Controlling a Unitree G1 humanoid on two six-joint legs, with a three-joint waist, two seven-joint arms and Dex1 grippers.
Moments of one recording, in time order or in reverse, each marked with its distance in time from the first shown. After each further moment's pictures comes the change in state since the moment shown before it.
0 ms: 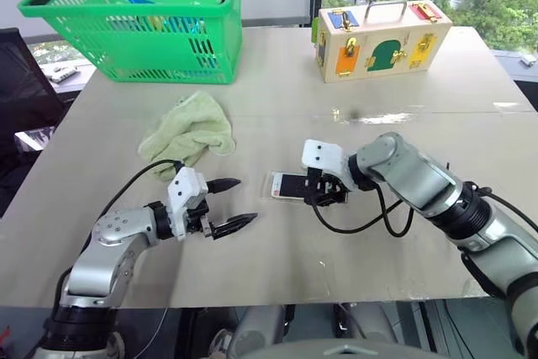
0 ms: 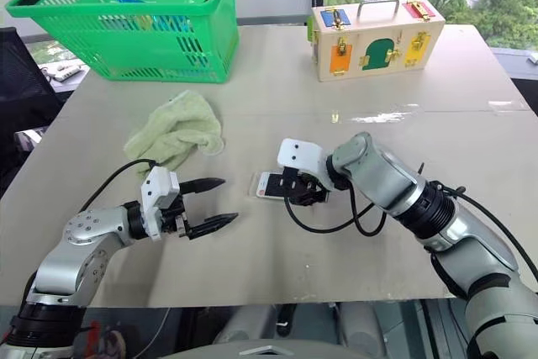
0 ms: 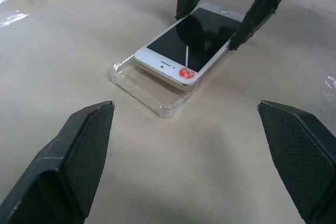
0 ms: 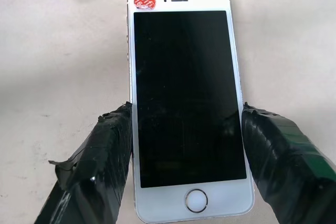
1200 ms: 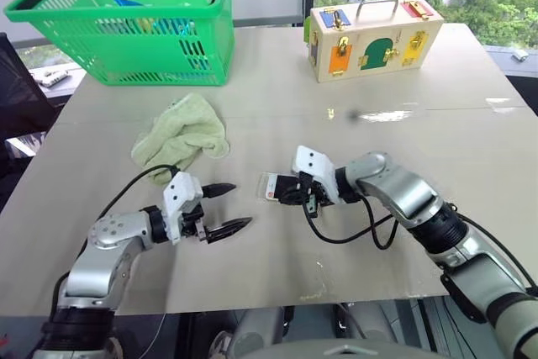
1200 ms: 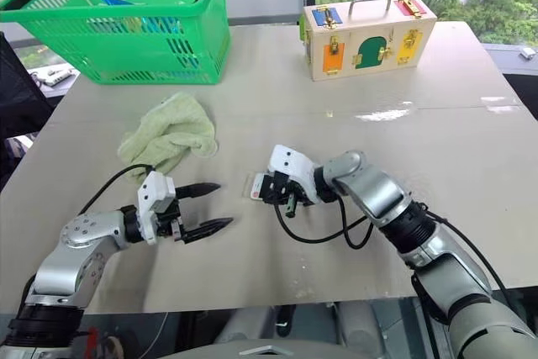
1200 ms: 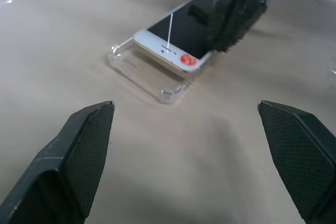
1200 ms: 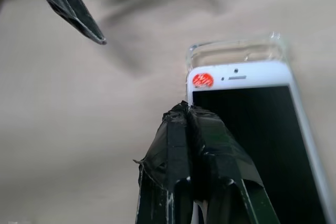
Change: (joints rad) left arm 0.017 0.005 0.011 0.068 0.016 -0.040 -0.049; right arm 0.120 0.151 -0.079 0.191 0.091 -0.346 0.007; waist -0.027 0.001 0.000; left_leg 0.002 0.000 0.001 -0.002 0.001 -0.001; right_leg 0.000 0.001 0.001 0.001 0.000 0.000
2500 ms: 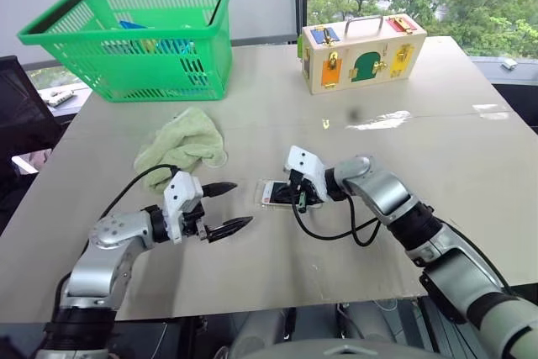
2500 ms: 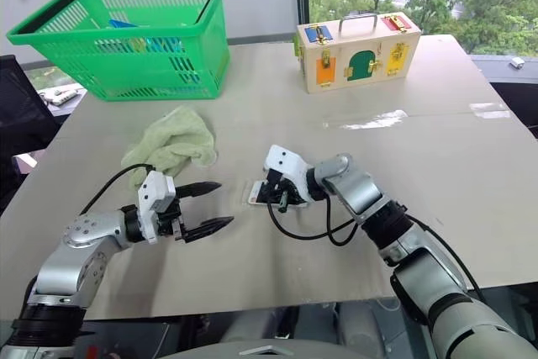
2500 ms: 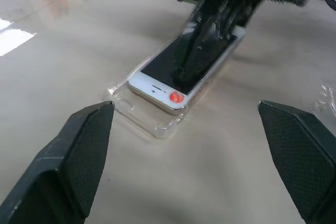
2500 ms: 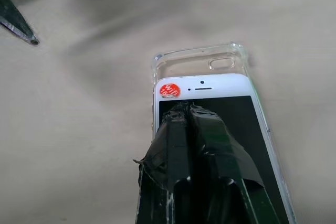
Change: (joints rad) left arm -0.004 -0.056 0.016 0.017 -0.008 -0.042 0.010; right arm 0.054 0.124 -0.059 0.167 -0.074 -0.061 -0.022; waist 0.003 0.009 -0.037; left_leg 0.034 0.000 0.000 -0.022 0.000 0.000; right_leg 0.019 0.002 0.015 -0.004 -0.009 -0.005
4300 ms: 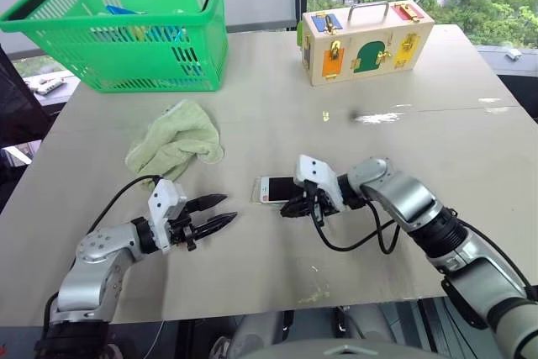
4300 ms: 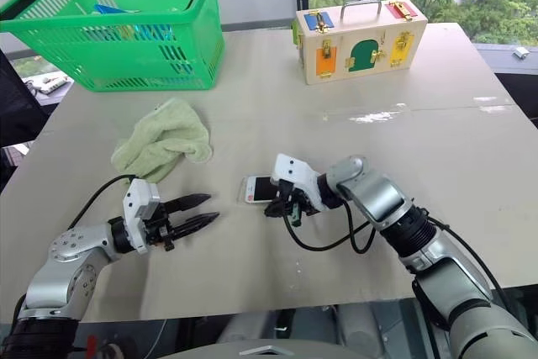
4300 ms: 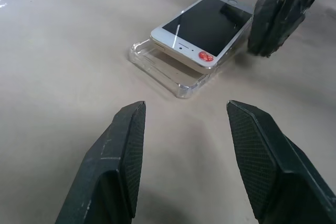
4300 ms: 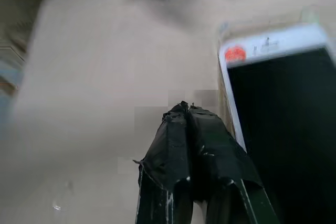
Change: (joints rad) left arm 0.063 0.021 0.057 0.032 -0.030 0.015 -0.009; right arm 0.013 -0.112 -0.020 -0.212 0.146 0.124 0.161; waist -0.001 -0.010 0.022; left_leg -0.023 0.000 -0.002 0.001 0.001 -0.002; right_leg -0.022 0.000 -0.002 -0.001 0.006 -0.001
